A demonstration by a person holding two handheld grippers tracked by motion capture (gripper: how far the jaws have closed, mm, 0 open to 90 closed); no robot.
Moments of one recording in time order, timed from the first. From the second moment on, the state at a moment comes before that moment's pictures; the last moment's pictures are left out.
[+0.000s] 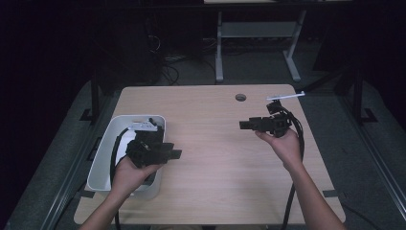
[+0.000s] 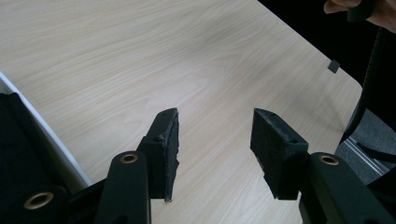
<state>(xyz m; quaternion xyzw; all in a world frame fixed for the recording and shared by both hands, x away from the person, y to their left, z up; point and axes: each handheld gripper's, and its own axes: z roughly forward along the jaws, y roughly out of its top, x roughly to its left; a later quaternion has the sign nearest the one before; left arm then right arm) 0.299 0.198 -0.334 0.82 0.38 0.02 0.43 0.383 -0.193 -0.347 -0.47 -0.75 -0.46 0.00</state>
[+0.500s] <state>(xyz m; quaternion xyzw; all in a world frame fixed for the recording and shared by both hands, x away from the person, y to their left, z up) 0.300 0.184 -0.335 0.82 0.37 0.02 0.43 0.370 -0.222 -0.359 -0.49 -0.74 -0.46 0.00</state>
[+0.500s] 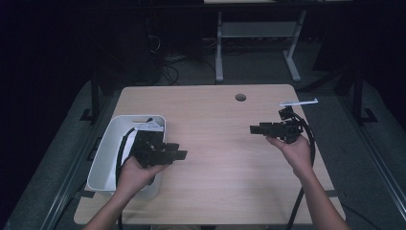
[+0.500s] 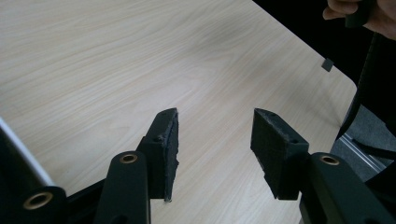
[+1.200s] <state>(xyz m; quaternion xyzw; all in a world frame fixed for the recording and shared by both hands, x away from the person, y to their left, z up) 0.301 0.157 -0.341 0.83 0.36 0.00 0.43 0.353 -0.259 -0.379 -0.51 -0.72 -0.46 0.00</state>
